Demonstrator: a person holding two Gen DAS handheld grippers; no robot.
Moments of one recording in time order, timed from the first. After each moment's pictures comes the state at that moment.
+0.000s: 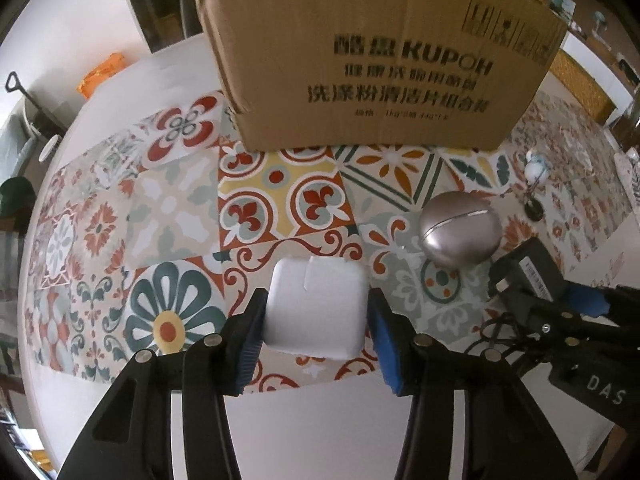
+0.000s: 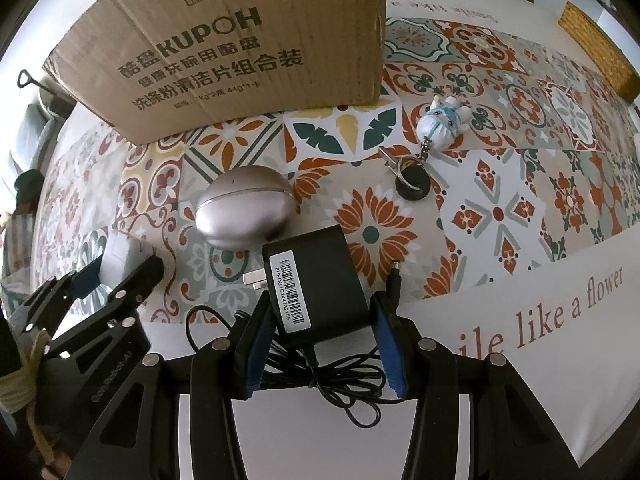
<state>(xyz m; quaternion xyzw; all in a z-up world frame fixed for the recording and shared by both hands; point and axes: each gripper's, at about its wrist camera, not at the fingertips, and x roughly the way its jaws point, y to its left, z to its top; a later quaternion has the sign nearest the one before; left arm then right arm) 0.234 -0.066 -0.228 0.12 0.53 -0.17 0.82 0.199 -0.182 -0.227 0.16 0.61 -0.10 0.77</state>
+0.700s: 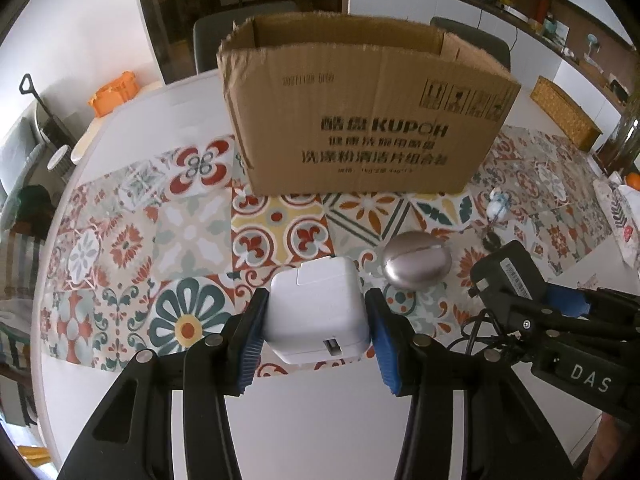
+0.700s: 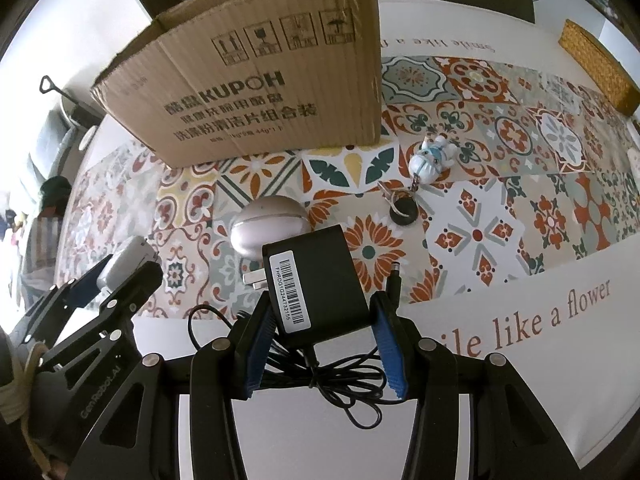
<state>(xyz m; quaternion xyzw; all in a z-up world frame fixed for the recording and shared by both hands) 0.222 -0.063 -0.174 0.10 0.49 -0.18 0.85 0.175 -0.199 -0.180 0.17 0.58 -0.07 0.80</state>
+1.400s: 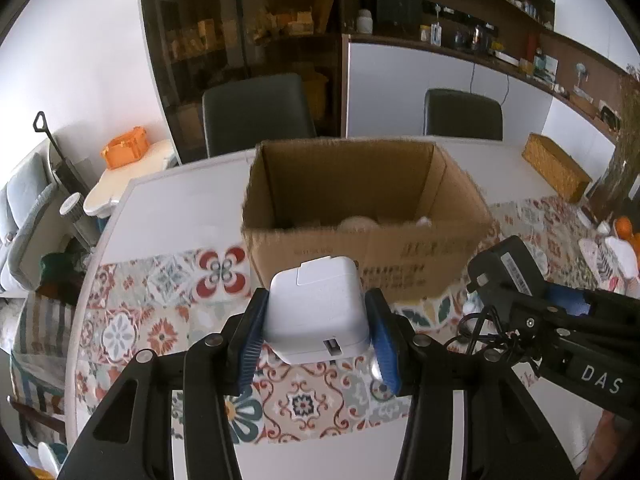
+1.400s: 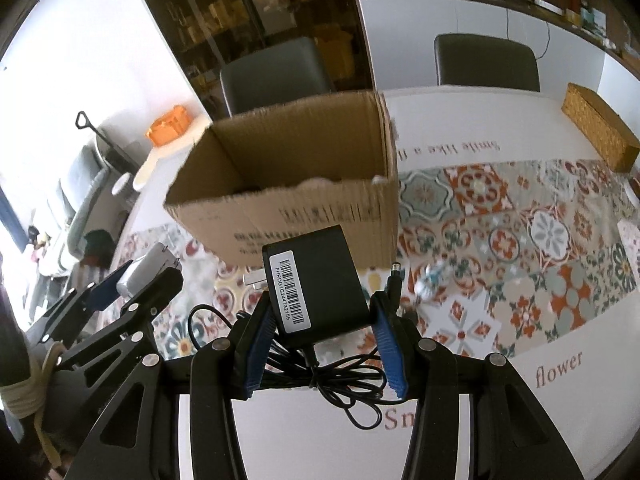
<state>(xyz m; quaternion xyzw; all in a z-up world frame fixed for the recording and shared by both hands) 0.252 -0.073 -0.078 0.09 0.40 -0.18 0.90 0.200 -0.205 -0.085 0.16 0.47 -0.05 0.86</state>
